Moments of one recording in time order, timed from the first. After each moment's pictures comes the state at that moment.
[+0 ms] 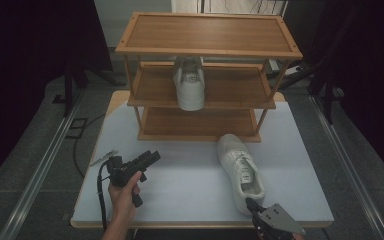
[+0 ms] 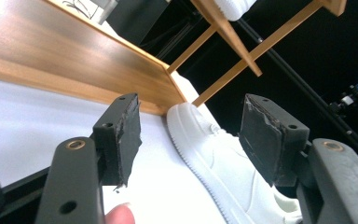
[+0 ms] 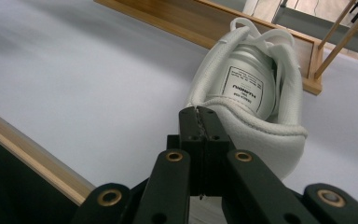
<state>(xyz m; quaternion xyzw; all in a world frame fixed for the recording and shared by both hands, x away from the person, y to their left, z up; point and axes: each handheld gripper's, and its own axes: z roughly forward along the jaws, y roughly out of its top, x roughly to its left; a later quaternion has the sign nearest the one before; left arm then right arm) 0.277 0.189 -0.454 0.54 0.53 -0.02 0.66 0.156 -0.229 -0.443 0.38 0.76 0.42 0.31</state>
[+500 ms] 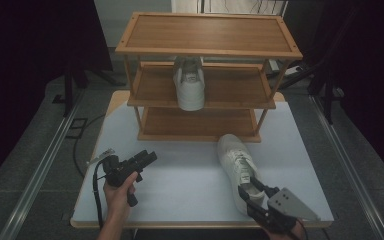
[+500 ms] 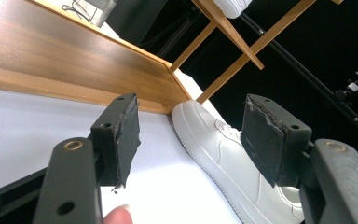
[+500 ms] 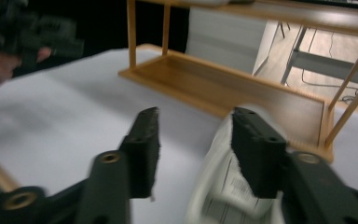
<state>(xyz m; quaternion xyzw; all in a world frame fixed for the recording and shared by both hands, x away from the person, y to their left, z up) 0.277 0.200 -0.449 0.56 0.51 0.00 0.65 0.179 -0.226 -0.389 0.35 0.72 0.51 0.30</state>
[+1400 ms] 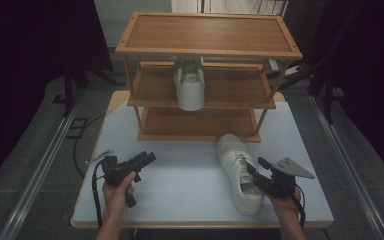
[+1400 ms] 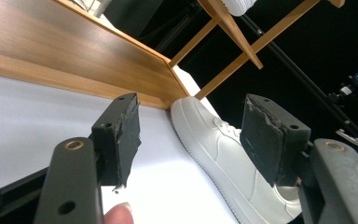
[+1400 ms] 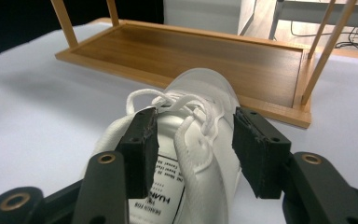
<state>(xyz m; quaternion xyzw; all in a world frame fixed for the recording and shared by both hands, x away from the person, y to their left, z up) 0.279 0.205 -0.455 0.55 0.52 -0.03 0.65 0.266 -0.260 -0.430 0.44 0.72 0.48 0.26</state>
